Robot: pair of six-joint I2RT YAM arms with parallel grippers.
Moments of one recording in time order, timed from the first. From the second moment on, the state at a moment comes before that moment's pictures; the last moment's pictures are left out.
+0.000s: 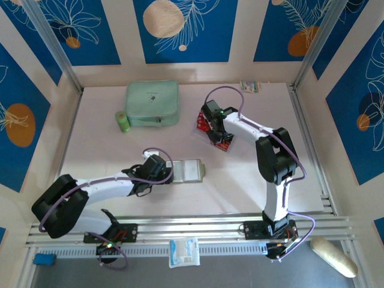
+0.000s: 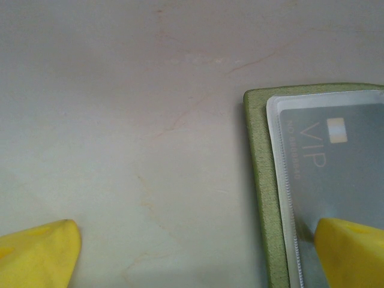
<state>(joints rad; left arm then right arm) -0.75 1.34 0.49 -0.15 -0.27 -0.67 0.52 1.94 1.47 -0.86 0.26 0.02</state>
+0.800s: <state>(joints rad) -0.75 1.34 0.50 -0.15 -0.27 -0.67 0.54 1.95 1.47 -0.86 0.21 -0.02</state>
